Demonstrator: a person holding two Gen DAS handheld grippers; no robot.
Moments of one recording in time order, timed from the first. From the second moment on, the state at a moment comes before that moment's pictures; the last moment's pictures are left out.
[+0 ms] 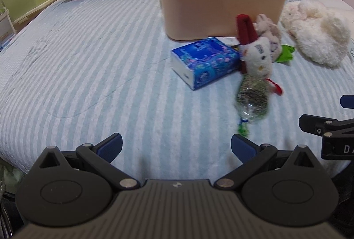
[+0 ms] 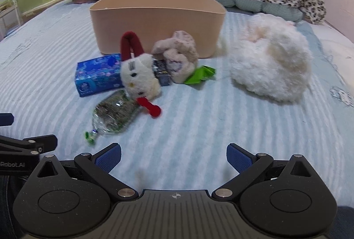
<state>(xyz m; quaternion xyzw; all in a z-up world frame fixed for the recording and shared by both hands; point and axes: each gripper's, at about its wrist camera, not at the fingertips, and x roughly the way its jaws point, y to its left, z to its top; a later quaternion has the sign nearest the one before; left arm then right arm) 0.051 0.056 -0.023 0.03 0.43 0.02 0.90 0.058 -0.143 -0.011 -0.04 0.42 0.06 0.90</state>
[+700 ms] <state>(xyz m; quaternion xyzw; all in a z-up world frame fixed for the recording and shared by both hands) 0.126 0.102 -0.035 0.04 0.43 0.03 0.90 0.137 -0.088 -0.051 0.04 0.46 0.10 0.88</state>
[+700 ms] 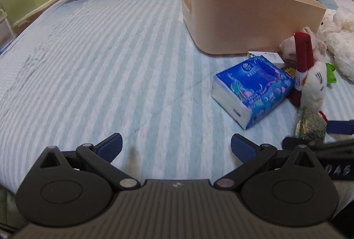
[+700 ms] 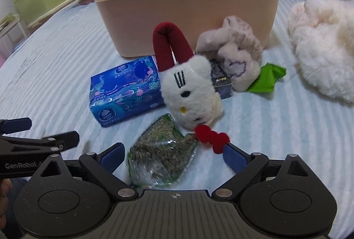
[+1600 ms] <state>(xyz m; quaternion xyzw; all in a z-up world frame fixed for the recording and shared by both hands) 0.196 0.050 -0.065 0.10 0.40 -0.17 0.89 0.141 -0.134 -0.050 0.01 0.44 0.12 0.89</state>
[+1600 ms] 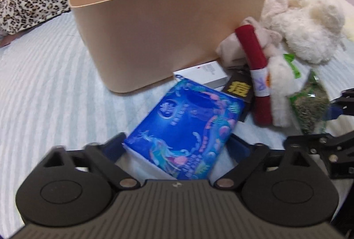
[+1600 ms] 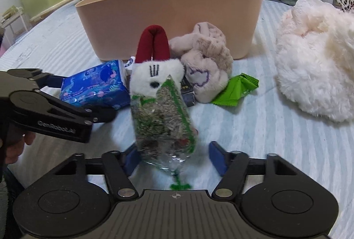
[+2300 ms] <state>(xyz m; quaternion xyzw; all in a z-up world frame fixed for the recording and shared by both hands) 0.150 0.060 -0.020 0.06 0.39 -0.12 0.91 0.111 -0.153 -0.009 0.02 0.40 0.14 0.90</state>
